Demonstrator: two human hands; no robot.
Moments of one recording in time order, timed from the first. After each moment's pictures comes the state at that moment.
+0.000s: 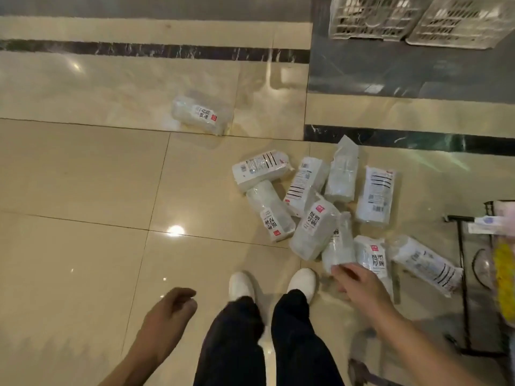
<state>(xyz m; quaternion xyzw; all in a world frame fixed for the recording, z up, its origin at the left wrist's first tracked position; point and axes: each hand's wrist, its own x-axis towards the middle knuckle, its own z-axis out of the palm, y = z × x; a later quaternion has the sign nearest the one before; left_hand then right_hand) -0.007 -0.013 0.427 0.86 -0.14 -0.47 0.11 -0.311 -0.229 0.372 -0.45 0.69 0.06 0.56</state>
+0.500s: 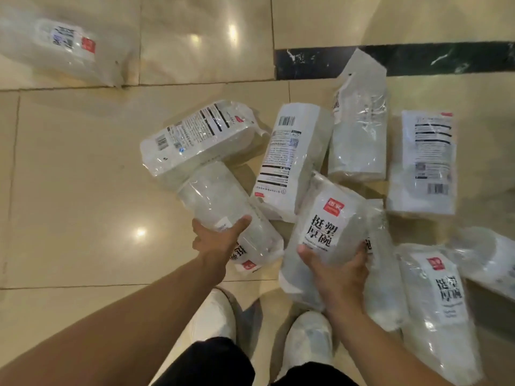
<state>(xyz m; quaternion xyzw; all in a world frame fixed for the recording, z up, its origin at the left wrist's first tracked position) -0.036 -0.287 -0.098 0.83 0.05 -0.51 0.21 -0.249 -0.298 -0.060 -0.33 0.83 -0.08 0.44</state>
